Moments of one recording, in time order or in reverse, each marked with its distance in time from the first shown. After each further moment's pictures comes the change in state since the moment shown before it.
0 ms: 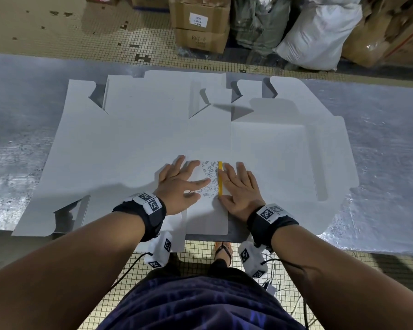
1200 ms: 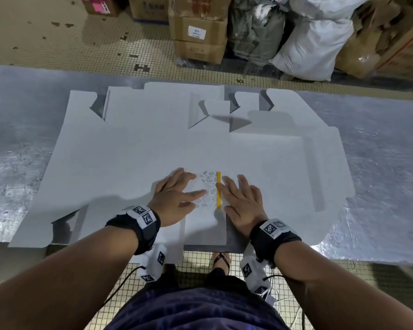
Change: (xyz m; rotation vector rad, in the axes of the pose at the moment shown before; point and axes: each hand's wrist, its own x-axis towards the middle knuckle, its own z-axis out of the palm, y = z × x) left_hand 0.002 -0.020 0.009 -0.079 -0.017 0.060; right_hand -0.014 0.005 -0.005 -0.039 0.021 -0.012
